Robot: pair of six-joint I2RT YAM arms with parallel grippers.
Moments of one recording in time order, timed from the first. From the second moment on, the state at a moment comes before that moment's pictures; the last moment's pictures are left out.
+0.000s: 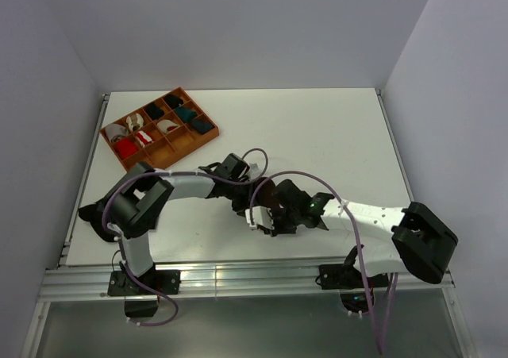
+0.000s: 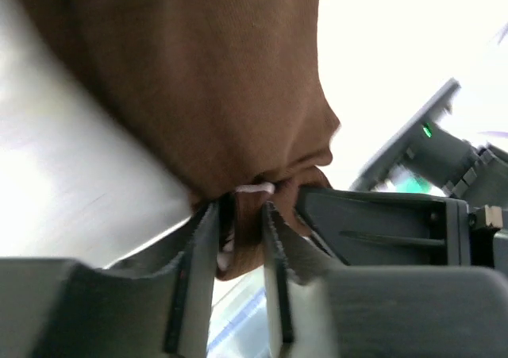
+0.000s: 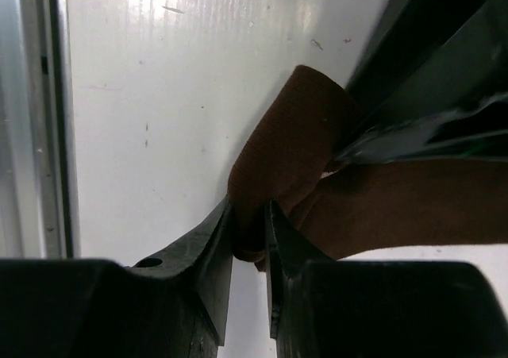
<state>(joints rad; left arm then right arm) -0.76 1.87 0.99 -0.15 0.59 -0.80 0.89 1.27 0.57 -0.34 -0.32 -0.75</state>
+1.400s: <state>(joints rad) -0.92 1.57 0.54 0.58 0.15 -0.51 0.46 2.29 1.53 -1.41 -0.86 -0.90</state>
